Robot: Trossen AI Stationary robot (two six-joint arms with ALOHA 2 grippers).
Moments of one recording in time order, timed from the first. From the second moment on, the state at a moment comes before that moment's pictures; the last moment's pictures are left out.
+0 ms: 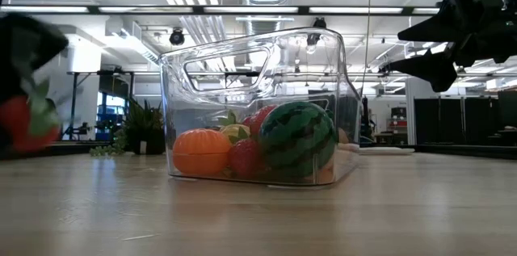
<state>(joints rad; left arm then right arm) -0.89 1.76 0.96 -0.35 -0.67 -0.82 0.14 0.32 0.01 0.24 0.34 0.40</state>
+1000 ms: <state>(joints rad) -0.23 1.51 1.05 -0.09 -0.27 -0.33 0.14 0.32 0.01 0.24 0.34 0.40</state>
